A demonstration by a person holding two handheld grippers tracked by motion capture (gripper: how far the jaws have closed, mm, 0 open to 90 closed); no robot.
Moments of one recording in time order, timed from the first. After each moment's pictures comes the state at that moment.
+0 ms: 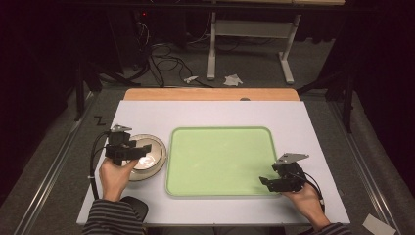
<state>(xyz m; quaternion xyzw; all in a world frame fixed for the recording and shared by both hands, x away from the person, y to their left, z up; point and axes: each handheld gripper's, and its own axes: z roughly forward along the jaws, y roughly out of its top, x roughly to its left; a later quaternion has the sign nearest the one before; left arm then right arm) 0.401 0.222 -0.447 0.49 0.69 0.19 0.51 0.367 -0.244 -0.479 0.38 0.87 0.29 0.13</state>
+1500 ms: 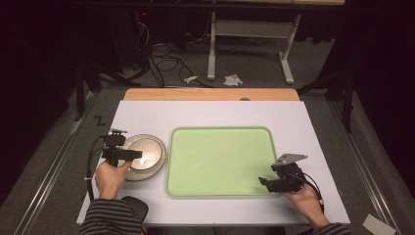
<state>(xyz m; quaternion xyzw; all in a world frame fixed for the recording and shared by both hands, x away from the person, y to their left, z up) 0.421 0.246 -0.485 0.47 0.76 0.15 0.41 0.366 -0.242 -0.479 0.37 0.87 0.29 0.14</state>
